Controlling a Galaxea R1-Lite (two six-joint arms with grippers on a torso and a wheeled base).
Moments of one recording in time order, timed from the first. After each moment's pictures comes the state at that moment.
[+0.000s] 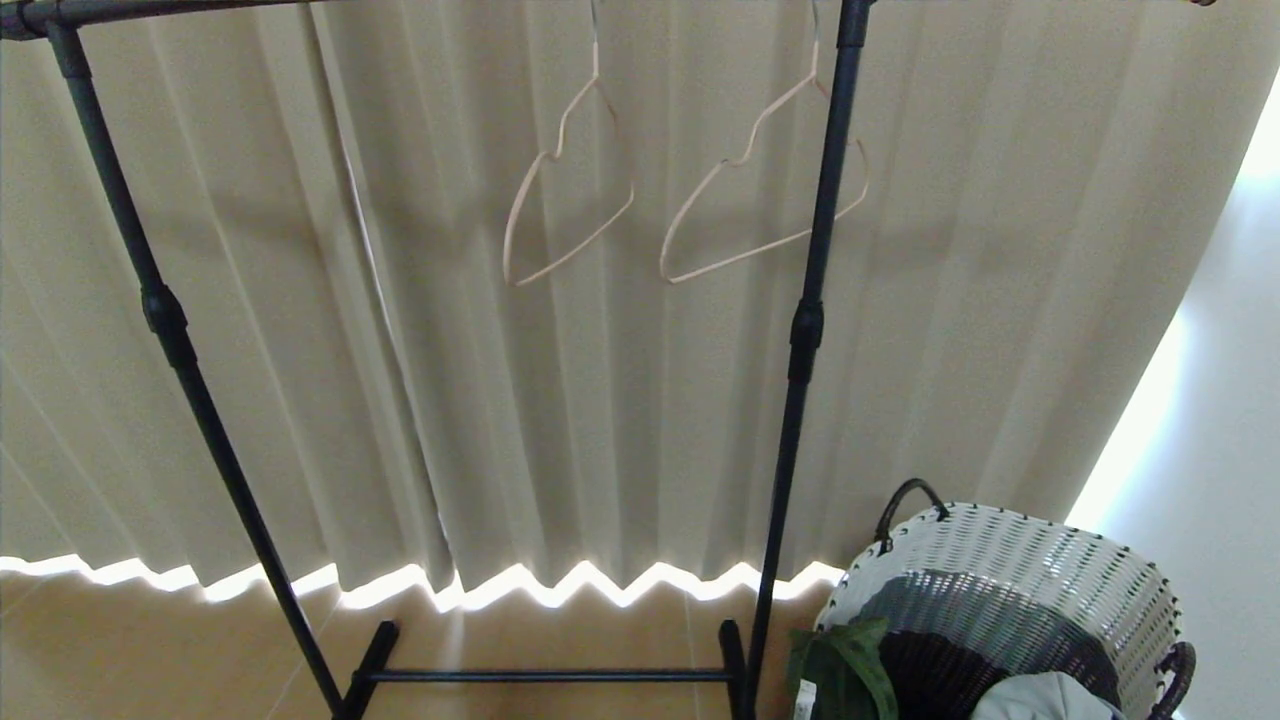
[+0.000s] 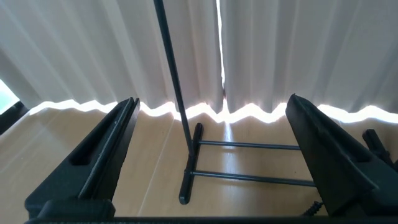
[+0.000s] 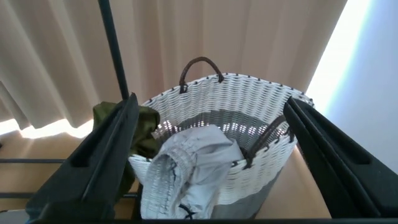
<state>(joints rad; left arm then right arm) -0.01 0.00 -0.06 0.21 0.21 0.16 0.00 0.00 -0.05 0.12 -0.04 0.02</state>
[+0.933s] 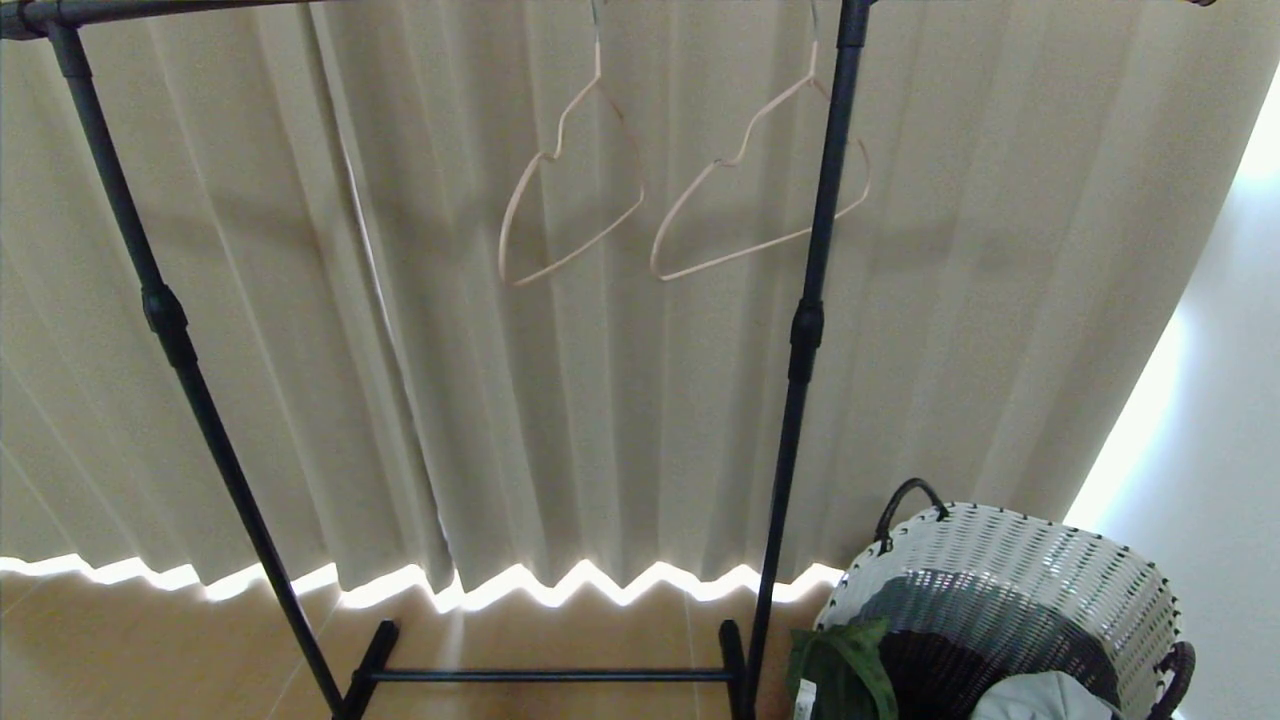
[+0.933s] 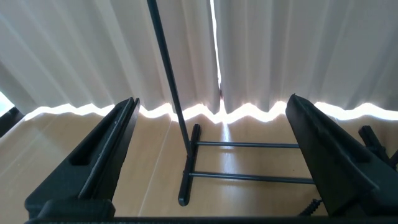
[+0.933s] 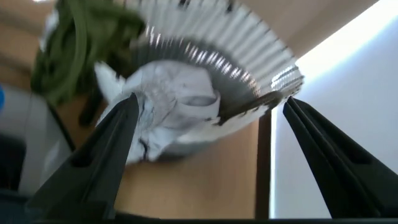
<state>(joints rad) -0.01 0.00 -0.06 0.21 0.18 0.17 0.02 0.58 -0.14 0.12 -0.04 -0.40</state>
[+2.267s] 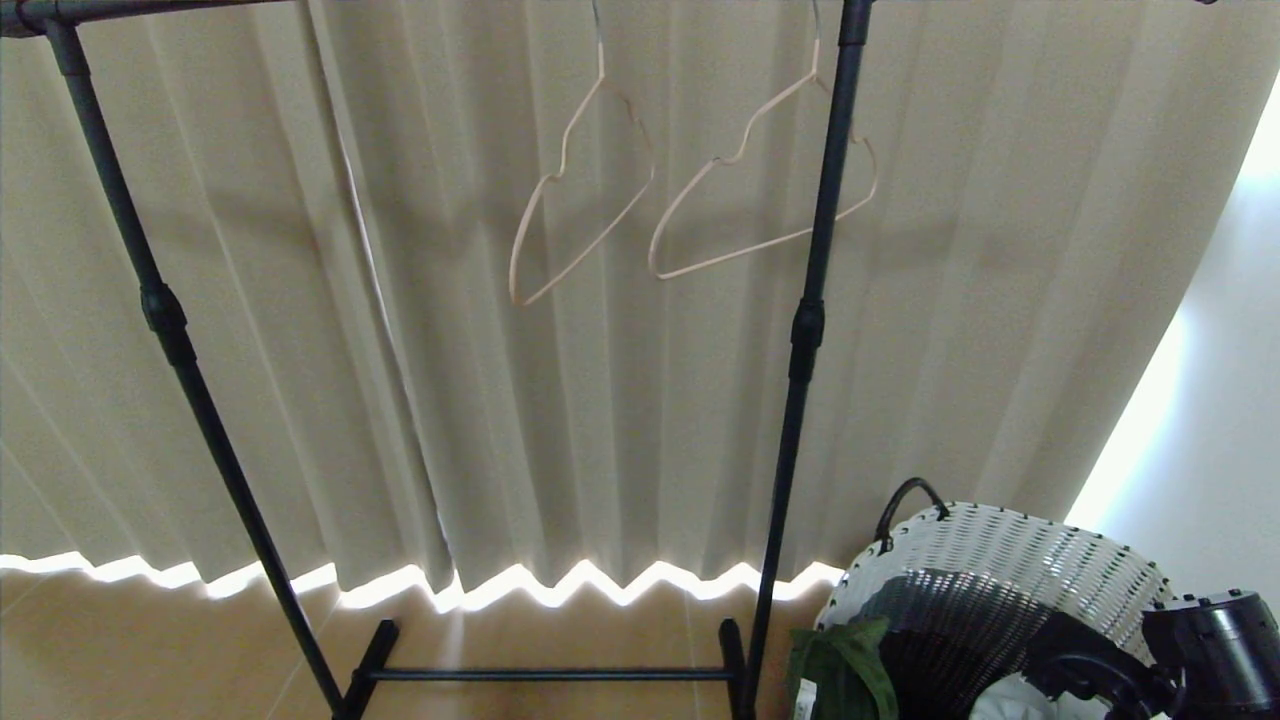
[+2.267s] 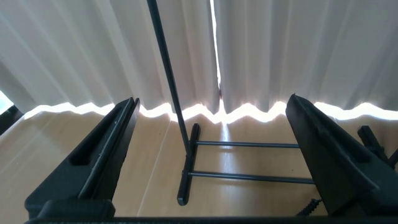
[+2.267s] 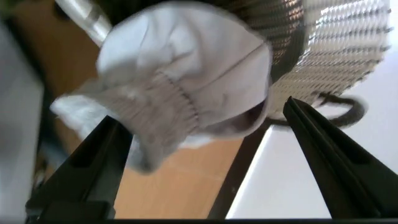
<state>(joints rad) -0.01 0.00 -0.07 0.21 0.18 0.16 0.16 1.63 -0.07 -0.51 -0.25 -0.43</state>
